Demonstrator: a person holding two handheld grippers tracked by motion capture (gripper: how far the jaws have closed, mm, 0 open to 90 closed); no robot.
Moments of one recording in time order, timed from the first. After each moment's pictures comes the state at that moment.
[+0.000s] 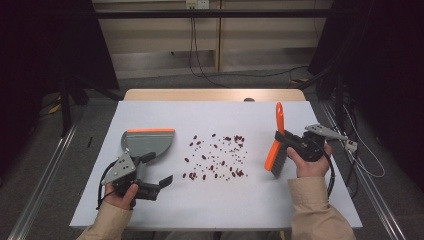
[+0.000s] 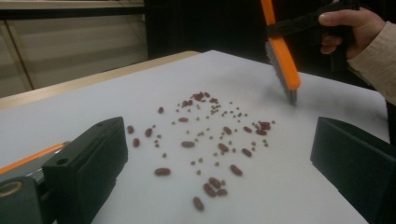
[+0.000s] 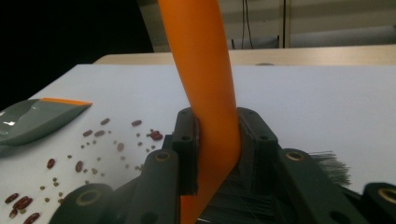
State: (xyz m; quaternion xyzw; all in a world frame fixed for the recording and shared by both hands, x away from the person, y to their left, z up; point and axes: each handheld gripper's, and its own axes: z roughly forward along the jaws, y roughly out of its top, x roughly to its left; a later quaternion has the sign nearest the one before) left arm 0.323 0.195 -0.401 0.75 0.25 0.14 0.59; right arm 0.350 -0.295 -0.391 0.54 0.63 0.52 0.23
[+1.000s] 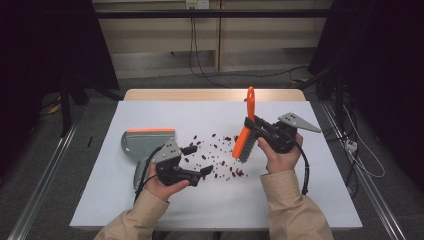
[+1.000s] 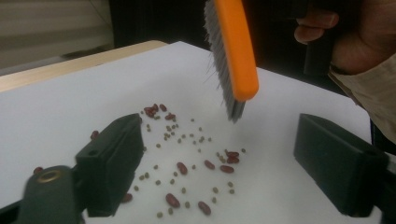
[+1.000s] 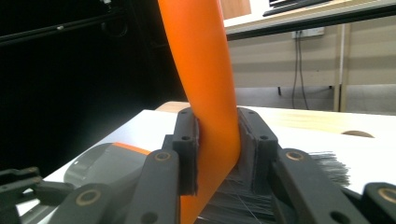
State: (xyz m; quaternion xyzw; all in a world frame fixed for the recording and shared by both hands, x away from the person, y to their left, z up) left arm 0.351 0.093 -0.396 0.78 0.23 0.08 0.58; right arm 0.363 -0.212 -0.355 0.46 0.61 0.60 0.23
